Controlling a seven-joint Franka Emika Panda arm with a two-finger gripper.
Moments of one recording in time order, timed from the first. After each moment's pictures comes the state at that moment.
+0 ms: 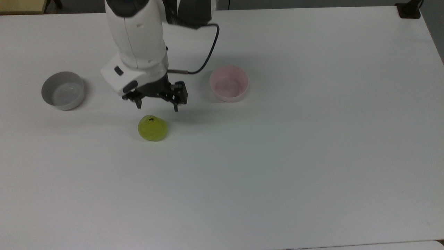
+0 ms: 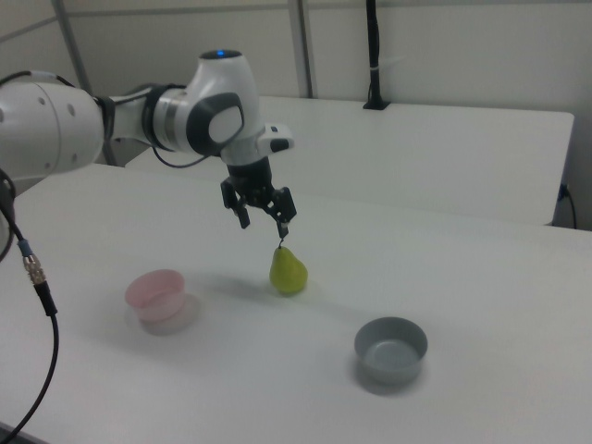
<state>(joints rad) 0.09 0.43 -0.17 -1.52 0.03 1.99 -0.04</state>
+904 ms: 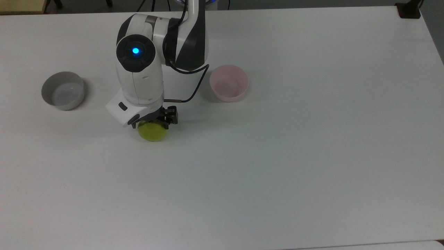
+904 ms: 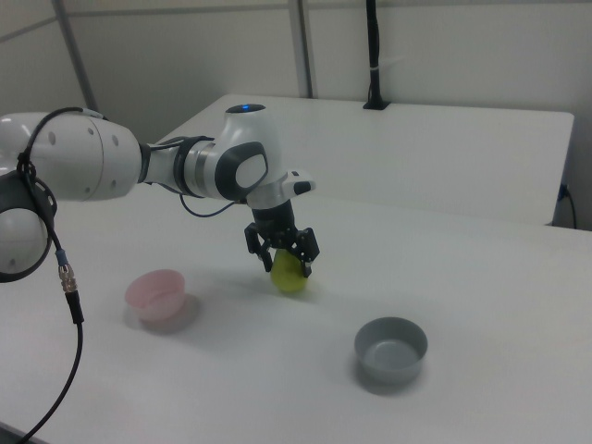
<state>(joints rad) 0.08 0.58 -0.20 -1.52 -0.02 2.09 -0.13</state>
